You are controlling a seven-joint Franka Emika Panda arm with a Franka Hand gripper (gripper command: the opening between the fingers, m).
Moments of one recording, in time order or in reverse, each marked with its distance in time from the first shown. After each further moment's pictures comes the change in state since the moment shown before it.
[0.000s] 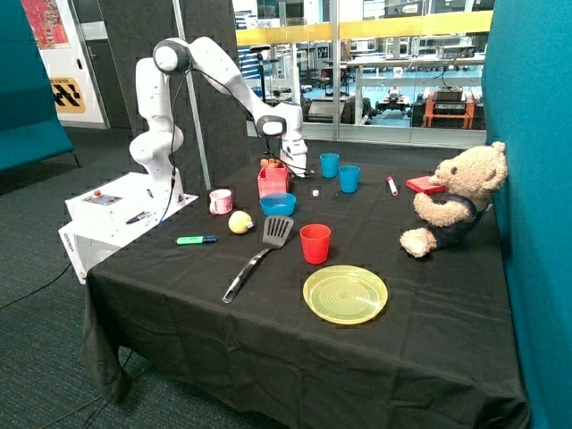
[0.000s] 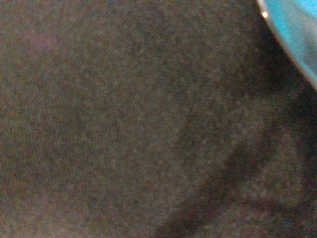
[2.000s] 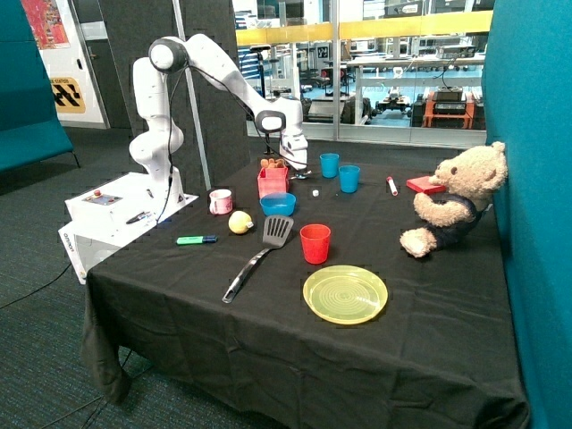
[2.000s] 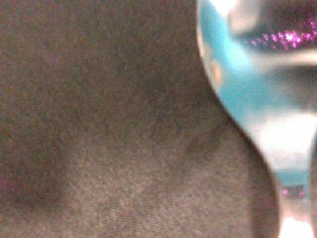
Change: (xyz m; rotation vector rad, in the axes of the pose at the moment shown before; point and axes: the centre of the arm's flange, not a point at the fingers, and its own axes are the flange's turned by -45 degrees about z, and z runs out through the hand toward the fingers) arm 0.001 0.007 -0.024 -0.003 0.010 -0.030
